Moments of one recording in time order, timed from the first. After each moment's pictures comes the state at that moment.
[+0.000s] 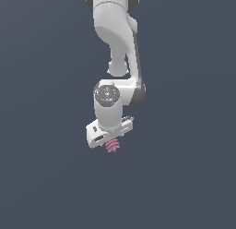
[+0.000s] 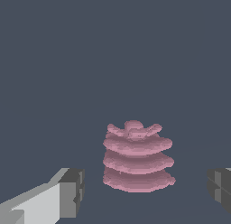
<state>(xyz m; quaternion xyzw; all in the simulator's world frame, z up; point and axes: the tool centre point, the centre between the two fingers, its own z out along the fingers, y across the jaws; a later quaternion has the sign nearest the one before) 0.063 -0.029 0.092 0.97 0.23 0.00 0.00</state>
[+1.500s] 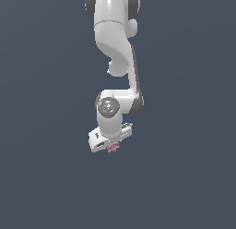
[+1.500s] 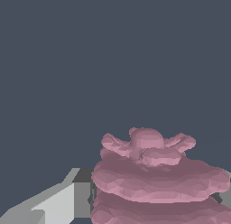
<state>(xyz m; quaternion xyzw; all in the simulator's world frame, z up) 0.063 -0.029 0.041 0.97 0.23 0.00 0.00</state>
